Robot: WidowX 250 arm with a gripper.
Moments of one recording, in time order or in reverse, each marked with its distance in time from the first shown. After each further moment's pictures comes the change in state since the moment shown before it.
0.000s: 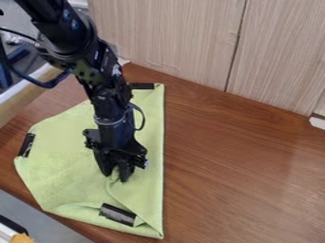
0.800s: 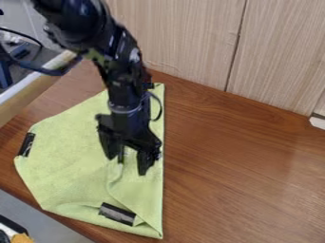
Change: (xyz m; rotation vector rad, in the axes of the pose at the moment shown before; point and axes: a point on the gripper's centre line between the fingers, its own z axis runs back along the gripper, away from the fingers) arm 0.008 -0.028 0.043 0.026 -0.070 -0.091
